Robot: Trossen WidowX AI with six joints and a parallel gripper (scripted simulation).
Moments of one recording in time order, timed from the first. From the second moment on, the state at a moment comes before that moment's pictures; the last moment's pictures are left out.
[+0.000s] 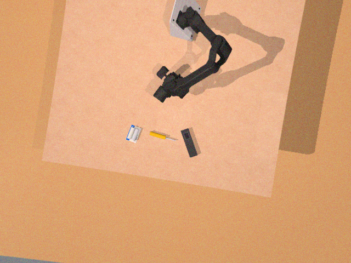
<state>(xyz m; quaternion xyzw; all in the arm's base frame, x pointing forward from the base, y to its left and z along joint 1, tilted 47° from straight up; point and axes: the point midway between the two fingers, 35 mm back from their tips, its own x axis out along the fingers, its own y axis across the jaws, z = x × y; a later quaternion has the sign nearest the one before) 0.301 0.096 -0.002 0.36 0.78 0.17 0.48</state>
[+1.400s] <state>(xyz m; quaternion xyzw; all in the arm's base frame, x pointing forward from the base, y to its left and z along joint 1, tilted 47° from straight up) 0.289 0.103 0.002 0.37 0.75 0.14 0.53</state>
